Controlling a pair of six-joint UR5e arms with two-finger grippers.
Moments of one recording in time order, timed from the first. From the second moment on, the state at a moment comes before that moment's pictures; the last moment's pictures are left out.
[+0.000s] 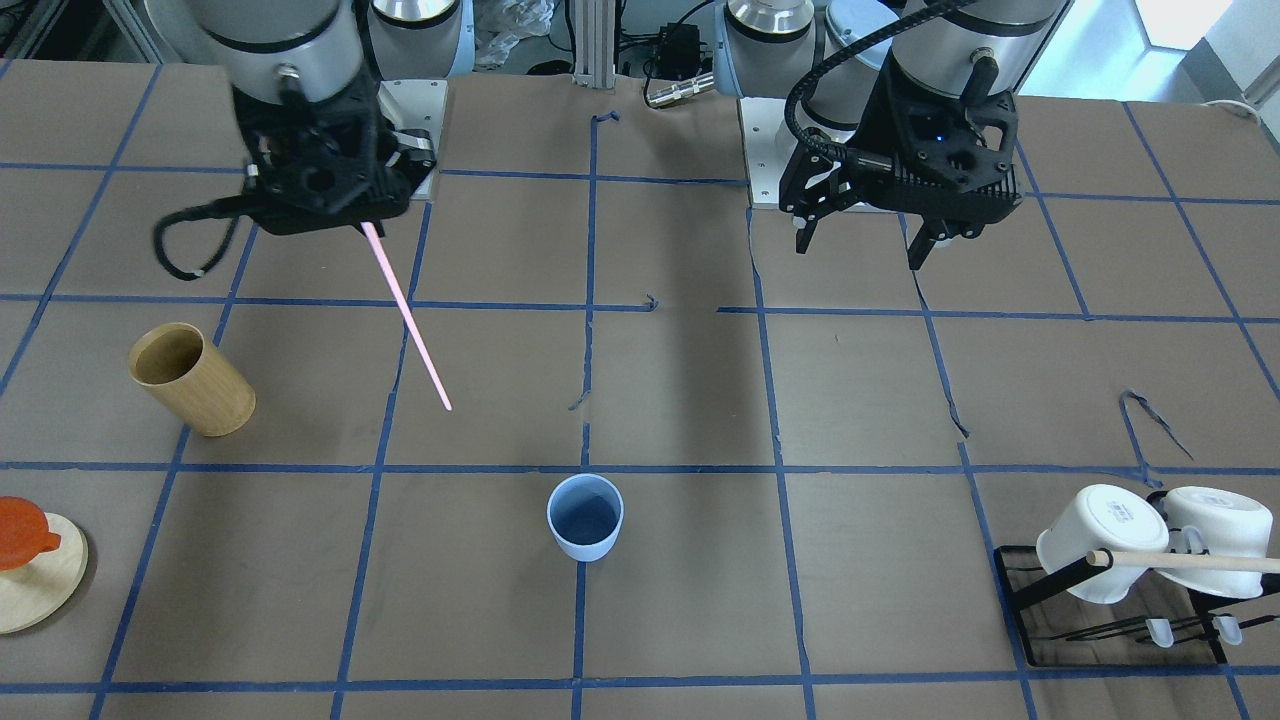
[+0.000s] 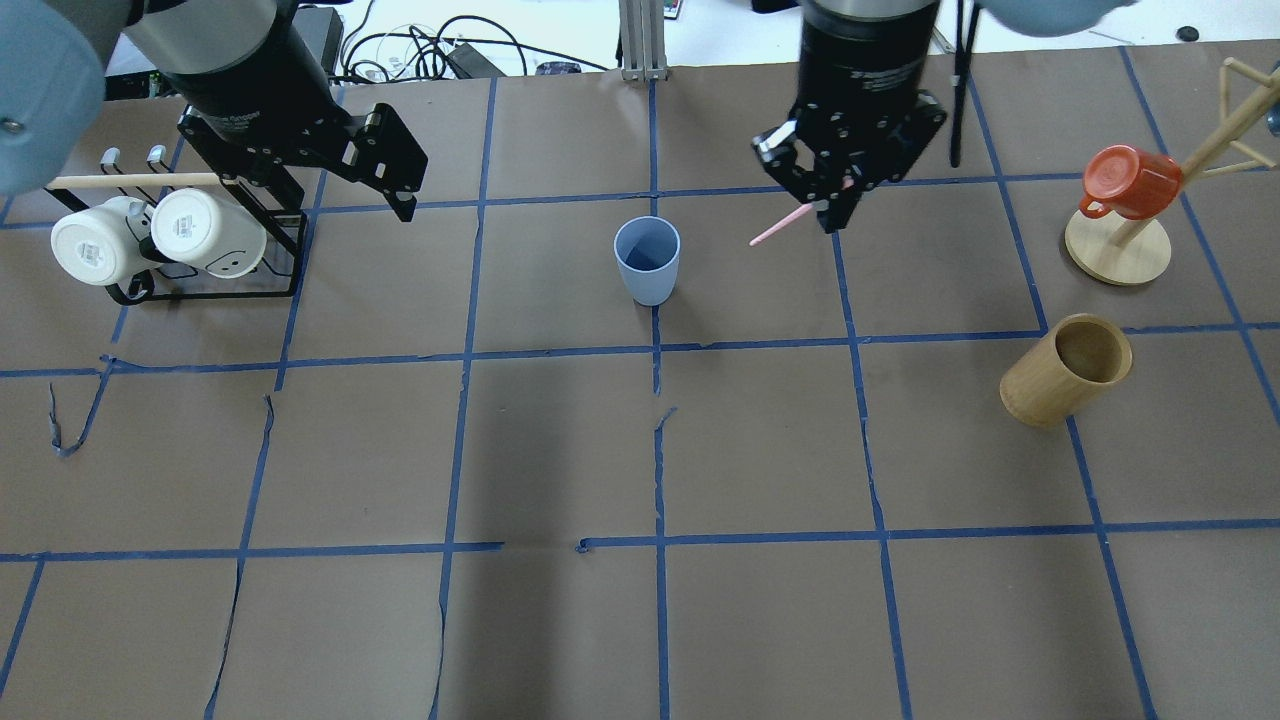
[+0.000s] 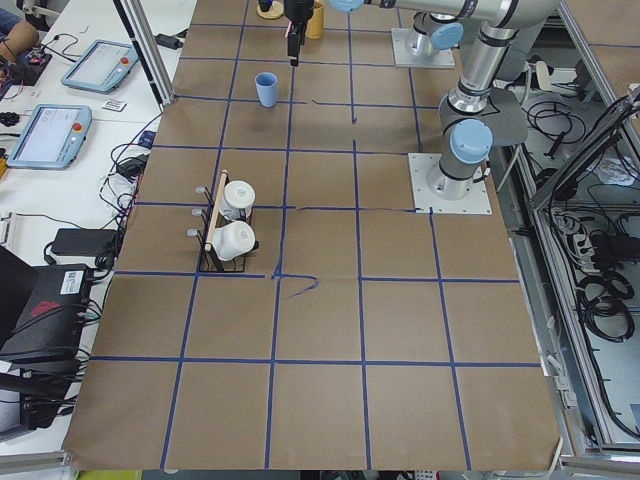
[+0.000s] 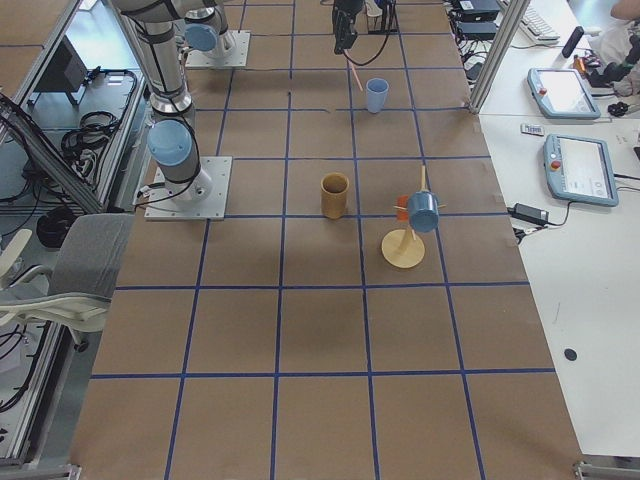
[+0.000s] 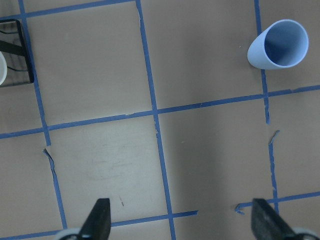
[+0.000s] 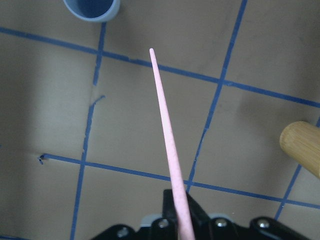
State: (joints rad) left arm -1.61 -1.59 -1.47 -1.60 1.56 0.10; right arm 1.82 -1.35 1.25 -1.32 -1.60 0.02
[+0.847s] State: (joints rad) left arm -1.61 -1.59 -1.47 -1.60 1.56 0.10; right arm 1.96 -1.19 1.22 -1.50 -1.60 0.22
